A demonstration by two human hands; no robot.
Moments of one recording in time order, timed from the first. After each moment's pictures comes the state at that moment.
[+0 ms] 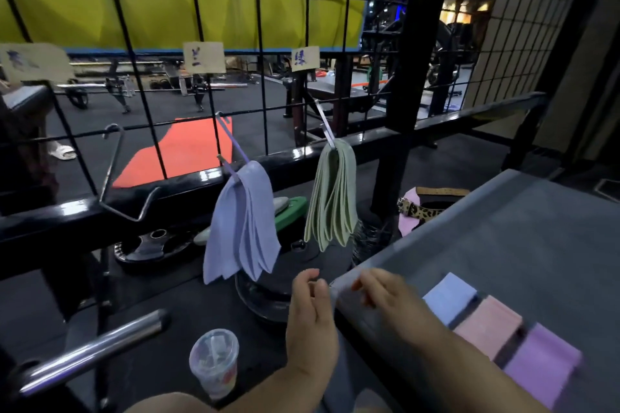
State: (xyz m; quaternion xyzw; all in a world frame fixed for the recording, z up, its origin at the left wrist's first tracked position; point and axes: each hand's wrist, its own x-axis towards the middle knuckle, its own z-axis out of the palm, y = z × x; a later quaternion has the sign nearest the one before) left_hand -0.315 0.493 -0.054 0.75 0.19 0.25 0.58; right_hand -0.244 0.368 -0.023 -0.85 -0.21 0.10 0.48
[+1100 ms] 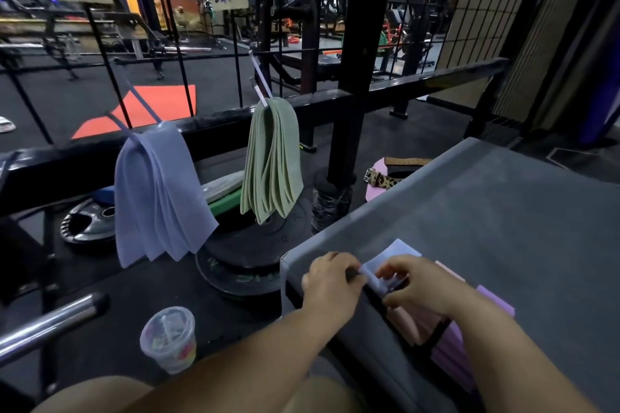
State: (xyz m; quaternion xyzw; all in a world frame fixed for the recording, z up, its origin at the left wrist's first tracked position) left_hand -0.247 0.422 -0.070 0.93 0.08 0.06 0.36; right_hand -0.198 0.252 -0.034 -0.93 -0.20 0.17 0.25
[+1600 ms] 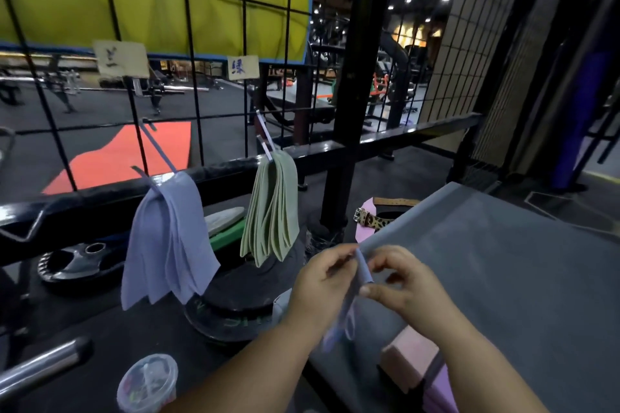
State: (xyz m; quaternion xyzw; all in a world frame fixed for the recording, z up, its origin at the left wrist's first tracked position) left_hand -0.260 0.433 0.012 0.69 0.01 0.13 0.71; right_hand -0.222 0.279 0.030 -0.83 -0.27 -0.03 0.48
